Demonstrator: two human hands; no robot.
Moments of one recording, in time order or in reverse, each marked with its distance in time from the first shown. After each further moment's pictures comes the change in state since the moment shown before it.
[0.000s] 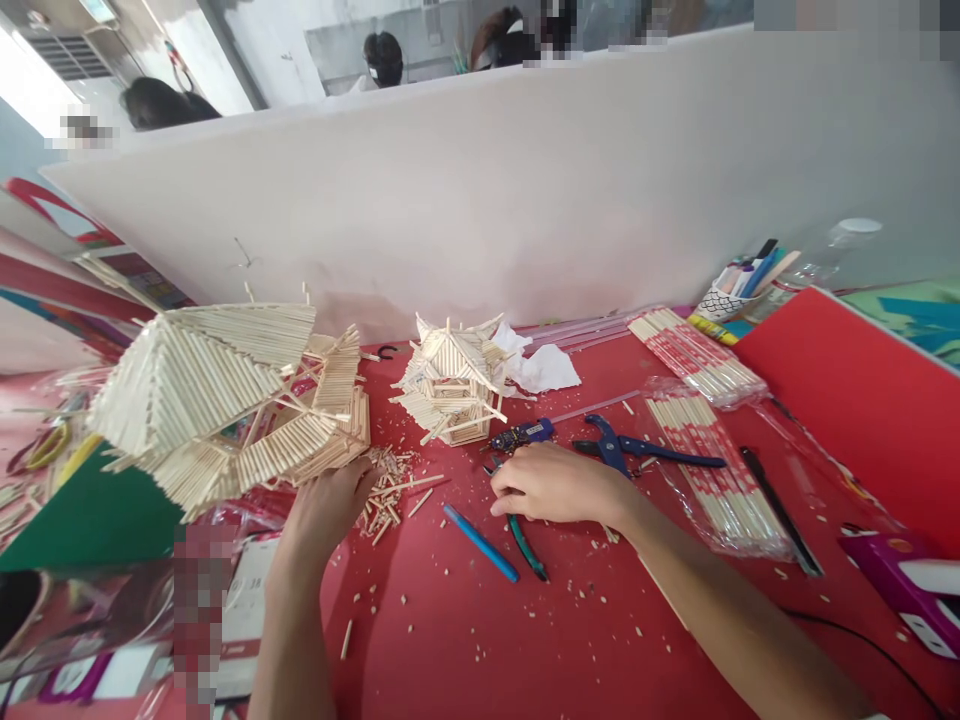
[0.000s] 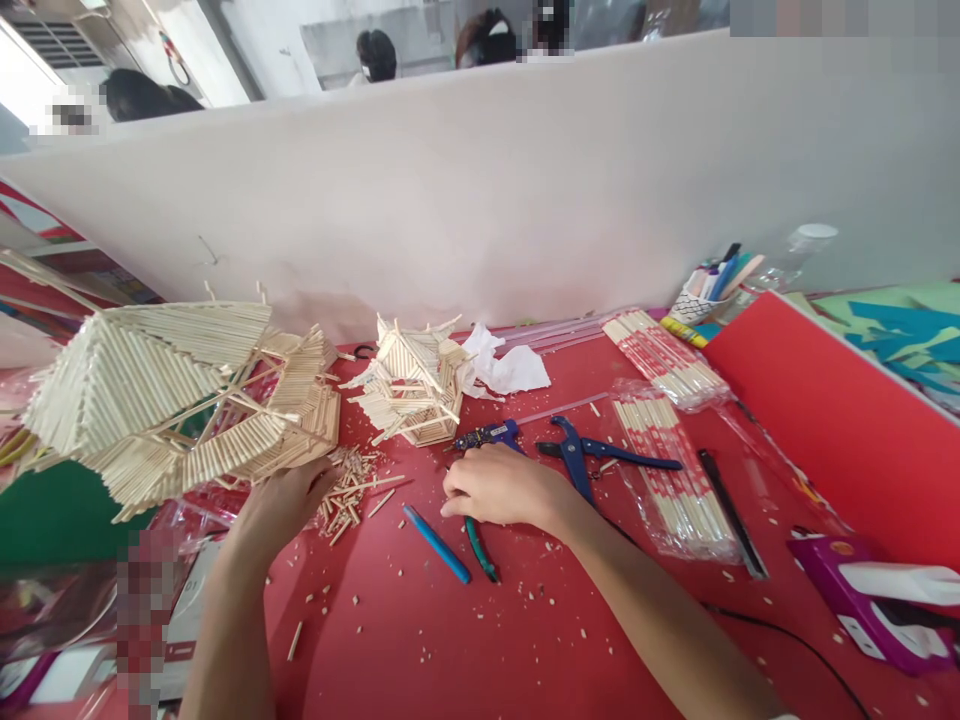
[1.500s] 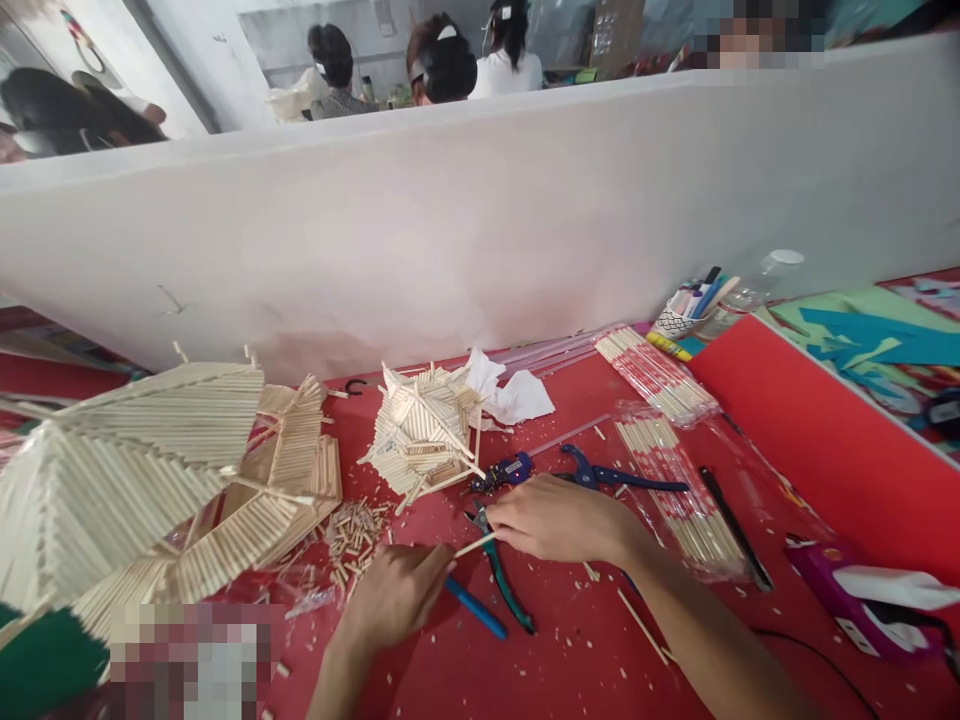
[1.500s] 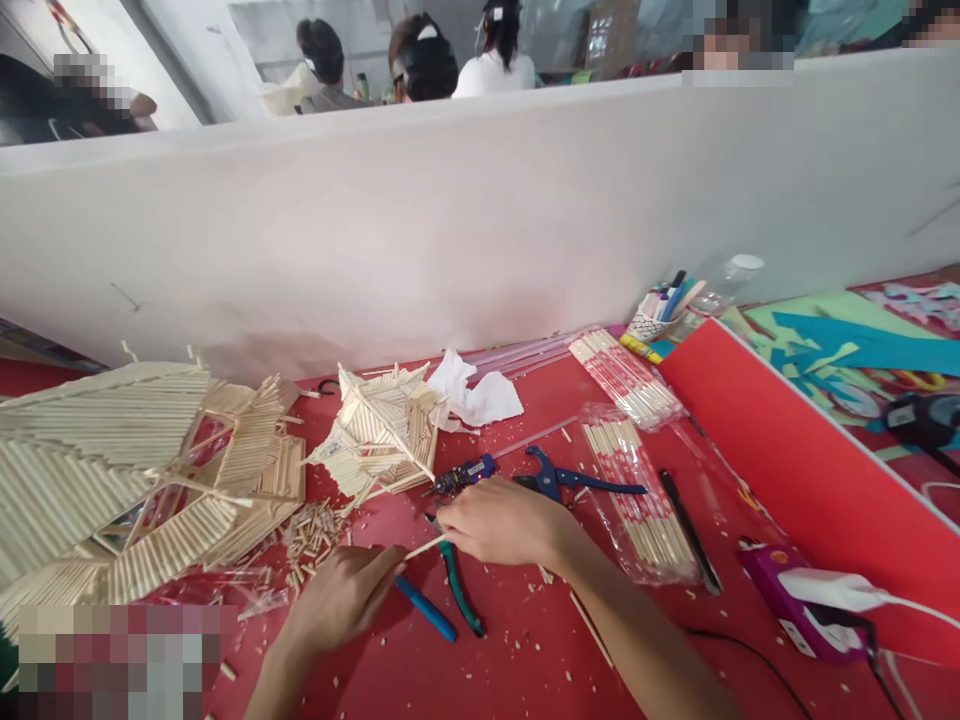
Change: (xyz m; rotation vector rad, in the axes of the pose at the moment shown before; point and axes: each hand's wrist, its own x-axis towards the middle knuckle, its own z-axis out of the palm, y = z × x) left_hand 0.005 0.073 0.033 -0.261 0.104 0.726; right_hand -0.009 0.030 -0.013 -0.086 0.009 -0.041
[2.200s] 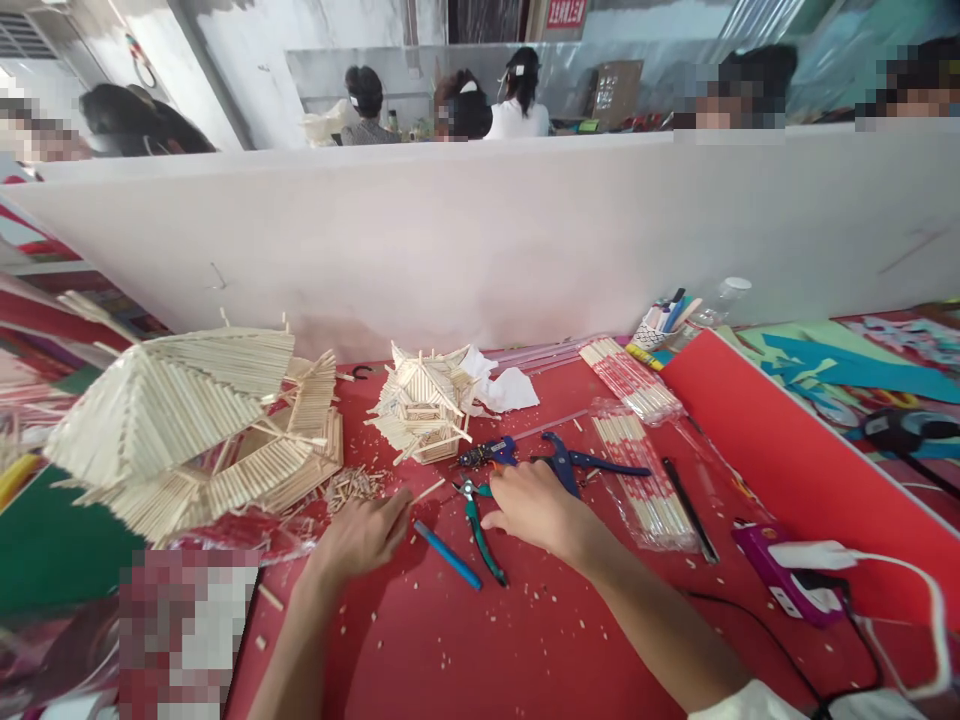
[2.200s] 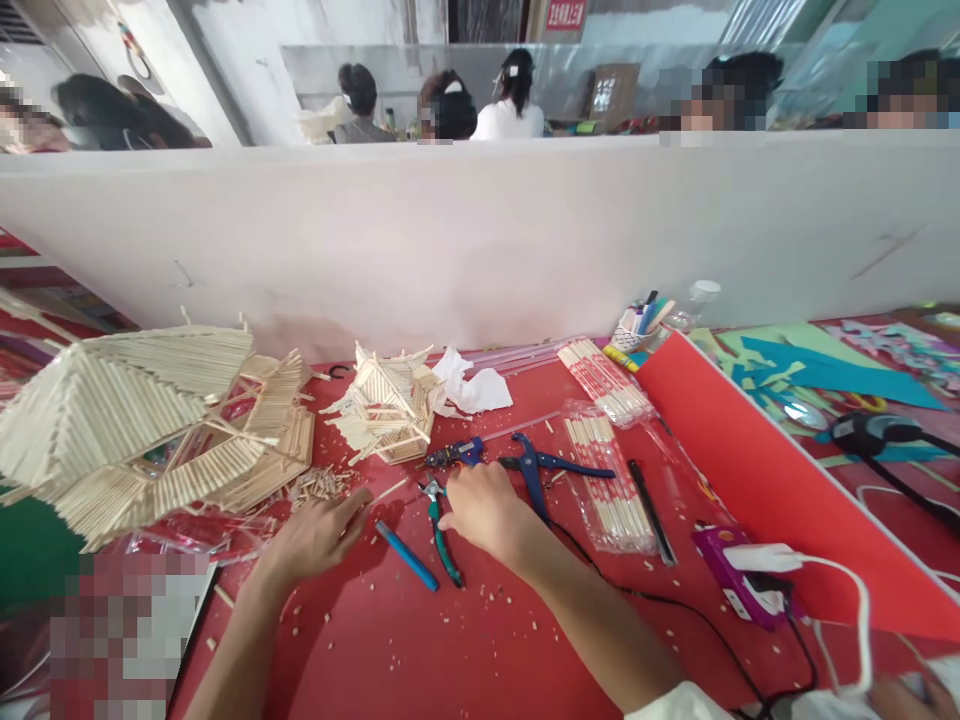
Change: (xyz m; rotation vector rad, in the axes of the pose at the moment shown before) left_hand -0.016 -0.011 -0.025 0.118 -0.132 -0.254; right_hand -0.010 -0.055 0.008 -0.188 -0.026 0.461
